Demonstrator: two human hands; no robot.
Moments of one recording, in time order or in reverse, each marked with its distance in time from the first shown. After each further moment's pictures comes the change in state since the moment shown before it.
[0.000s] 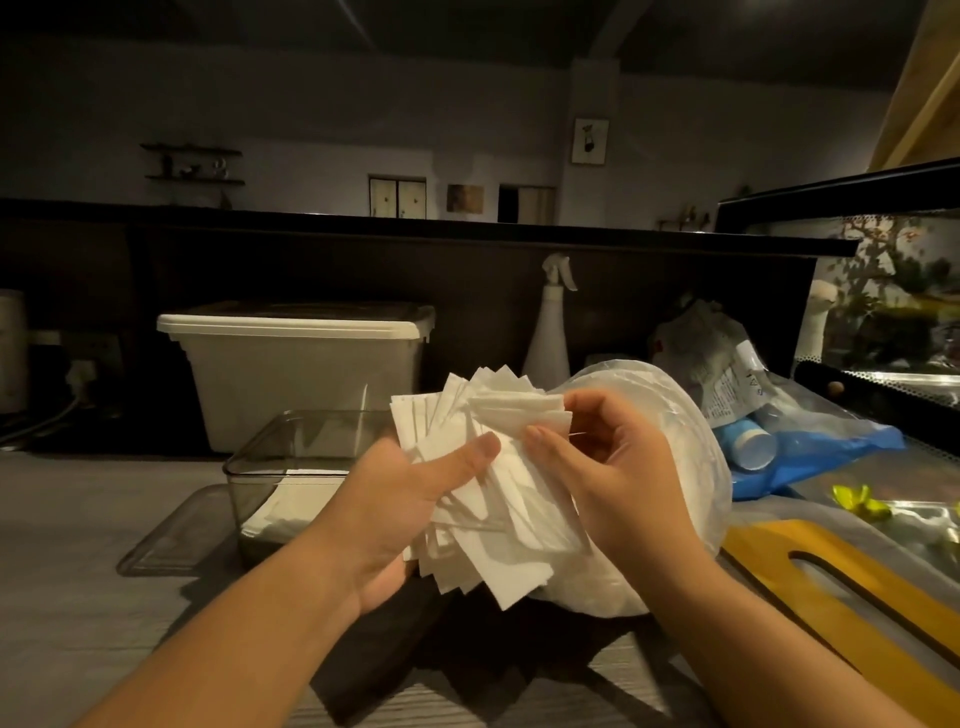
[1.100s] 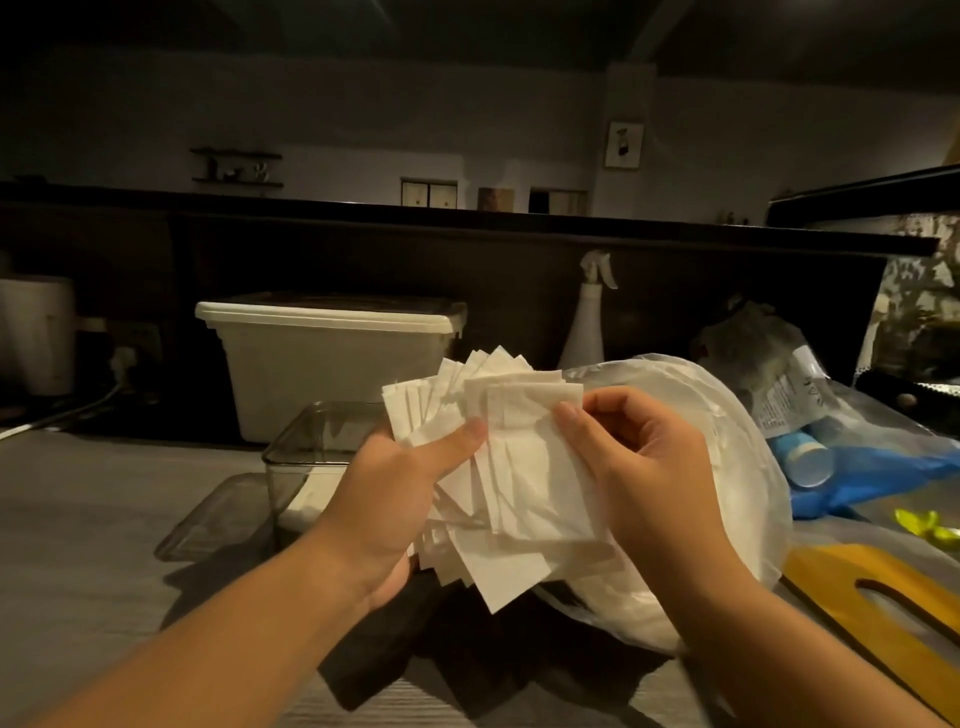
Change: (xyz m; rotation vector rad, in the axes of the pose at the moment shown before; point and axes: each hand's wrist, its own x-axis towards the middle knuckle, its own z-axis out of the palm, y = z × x) left_hand 0.006 -0.007 -0.016 -0.015 0.143 0.085; right_hand 0.005 0.001 0.017 0.000 0.062 -0.032
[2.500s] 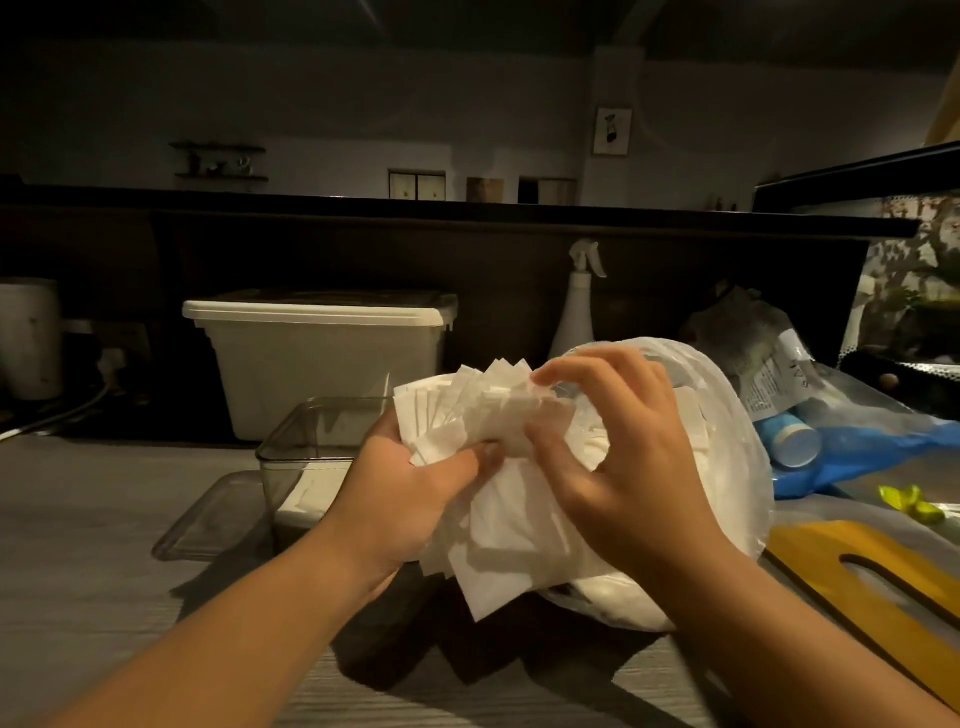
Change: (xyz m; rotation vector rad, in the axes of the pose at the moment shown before) left_hand 0.006 -0.011 -0.006 0.145 -0.042 0.150; right_hand -0.003 -0.008 0.001 -0.579 -0.026 -0.447
